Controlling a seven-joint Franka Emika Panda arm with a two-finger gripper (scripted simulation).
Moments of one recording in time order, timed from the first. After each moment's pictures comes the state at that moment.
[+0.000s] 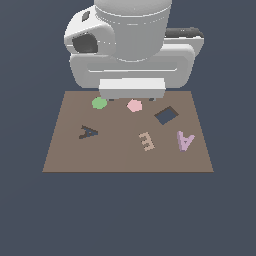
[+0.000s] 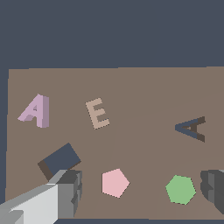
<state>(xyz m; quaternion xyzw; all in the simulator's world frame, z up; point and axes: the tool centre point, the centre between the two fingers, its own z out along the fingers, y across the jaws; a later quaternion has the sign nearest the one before) 0.008 0.007 0.177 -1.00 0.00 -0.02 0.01</state>
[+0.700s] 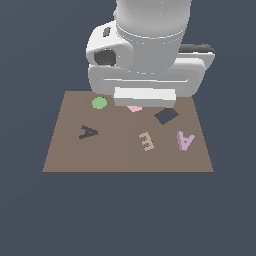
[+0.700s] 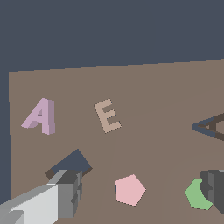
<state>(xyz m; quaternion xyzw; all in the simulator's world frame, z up) 0.012 0.031 0.160 -1.00 0.03 -0.01 0.01</state>
